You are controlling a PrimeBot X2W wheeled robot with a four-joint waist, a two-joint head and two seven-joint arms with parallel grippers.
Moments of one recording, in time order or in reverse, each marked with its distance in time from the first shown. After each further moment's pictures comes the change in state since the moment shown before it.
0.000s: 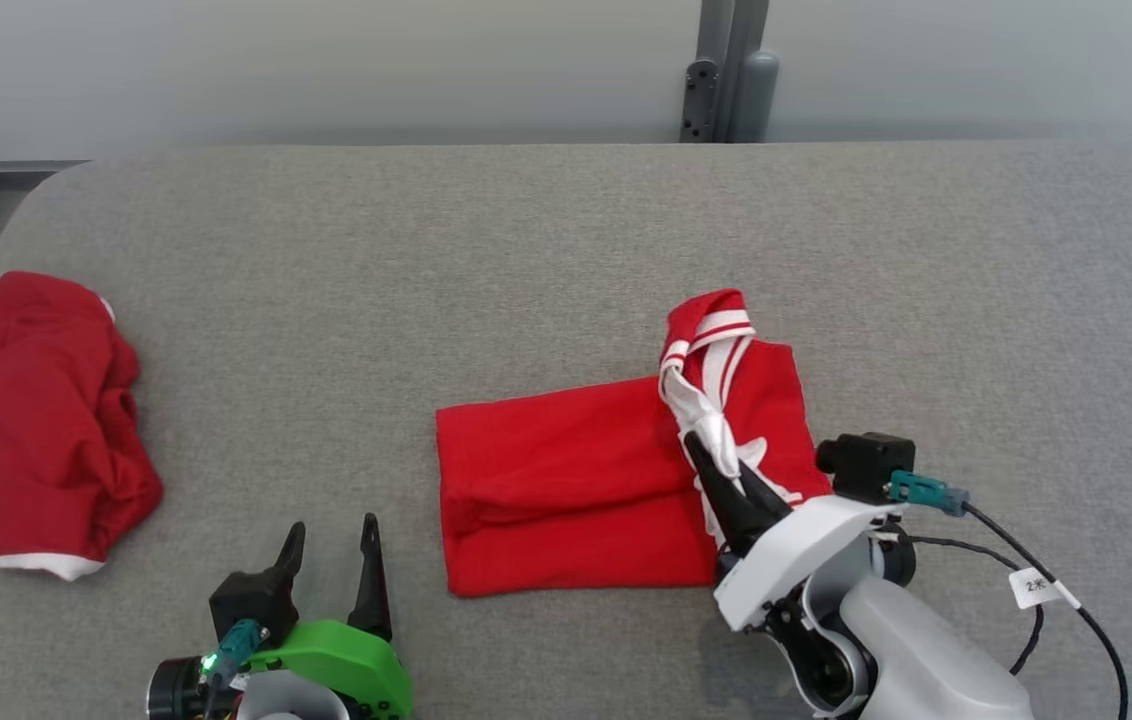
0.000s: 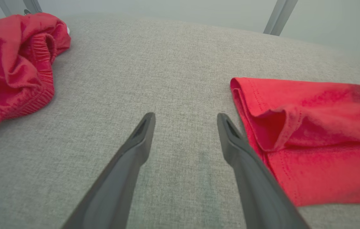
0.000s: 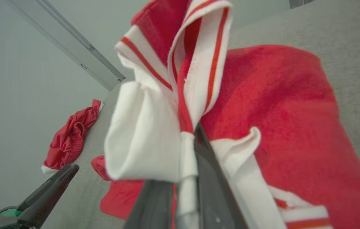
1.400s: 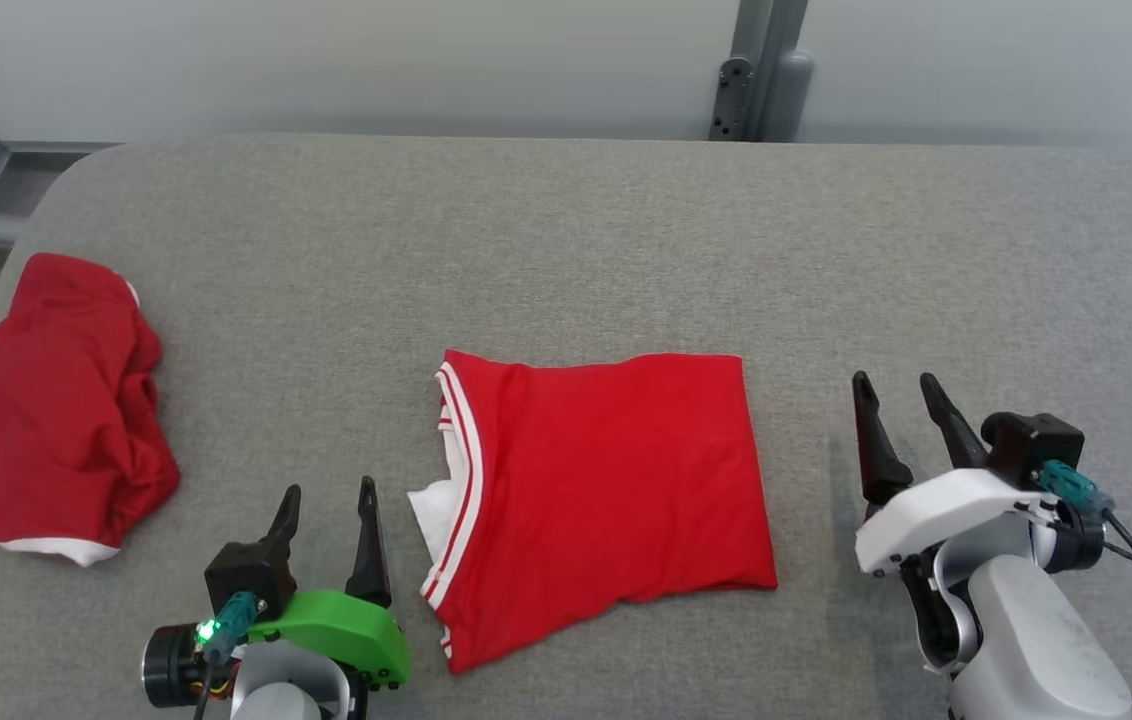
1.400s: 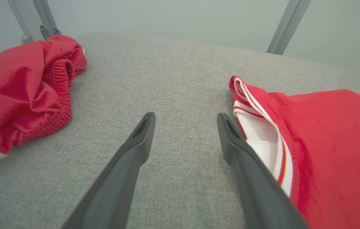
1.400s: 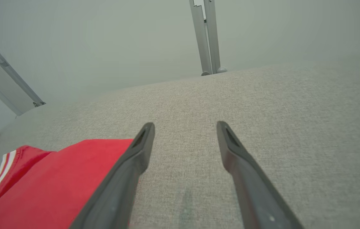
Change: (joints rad) left arm -0.030 0.000 -0.016 -0.041 0.001 0.027 0.000; right arm 0.050 0.060 -0.526 0.022 -0.532 0.000 -0.042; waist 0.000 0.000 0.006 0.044
